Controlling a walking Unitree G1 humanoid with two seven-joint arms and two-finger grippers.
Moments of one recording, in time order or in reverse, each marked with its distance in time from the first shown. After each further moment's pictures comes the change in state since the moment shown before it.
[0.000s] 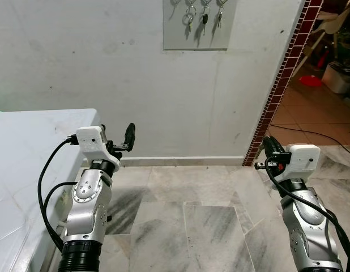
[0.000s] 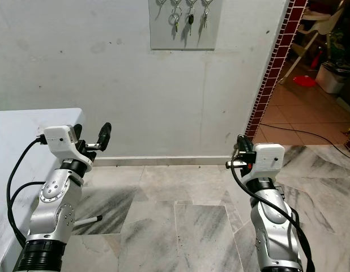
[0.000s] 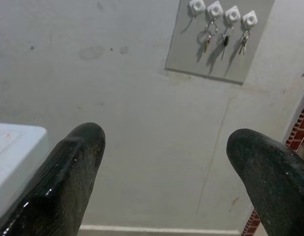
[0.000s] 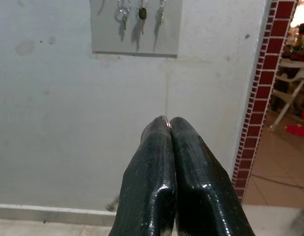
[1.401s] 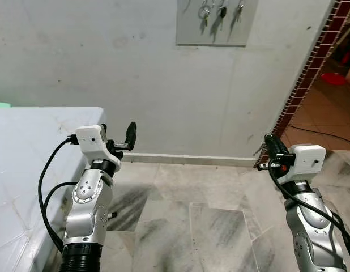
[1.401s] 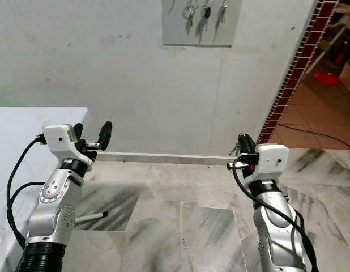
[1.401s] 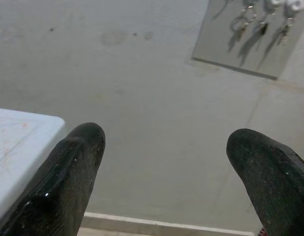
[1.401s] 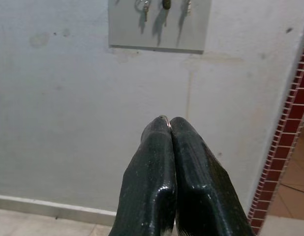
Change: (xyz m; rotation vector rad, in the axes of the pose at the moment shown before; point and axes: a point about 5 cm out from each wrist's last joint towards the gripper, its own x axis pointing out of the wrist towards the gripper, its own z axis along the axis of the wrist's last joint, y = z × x) left arm -0.003 -0.001 -0.001 -0.020 0.022 0.006; right arm -0.006 0.000 0.006 -0.006 -0.013 0.006
